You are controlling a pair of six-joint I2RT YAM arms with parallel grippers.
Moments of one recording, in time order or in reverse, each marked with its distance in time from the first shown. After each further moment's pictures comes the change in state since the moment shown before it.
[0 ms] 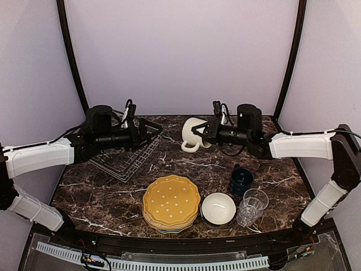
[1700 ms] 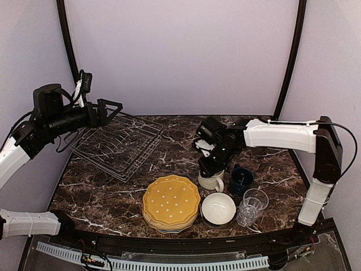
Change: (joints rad) left arm 0.140 -0.390 0.211 -0.518 -0.199 0.524; right arm 0.199 0.236 0.450 -1.329 0.454 -0.617
